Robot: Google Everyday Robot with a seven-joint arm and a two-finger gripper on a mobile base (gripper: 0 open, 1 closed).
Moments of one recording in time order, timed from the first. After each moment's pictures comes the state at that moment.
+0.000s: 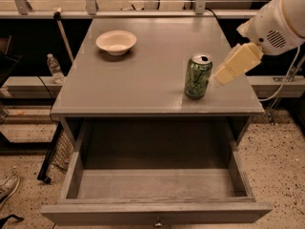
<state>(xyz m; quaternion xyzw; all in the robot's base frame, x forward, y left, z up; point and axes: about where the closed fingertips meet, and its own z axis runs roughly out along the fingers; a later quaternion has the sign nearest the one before) 0.540 -0.174 0.978 -0.48 0.81 0.05 0.34</state>
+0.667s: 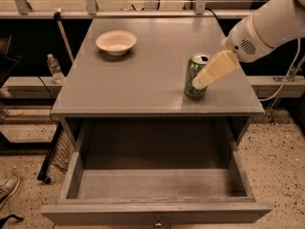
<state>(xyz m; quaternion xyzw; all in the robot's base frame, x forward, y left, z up) 0.575 -0.154 0.934 -0.46 0.82 0.10 0.32</state>
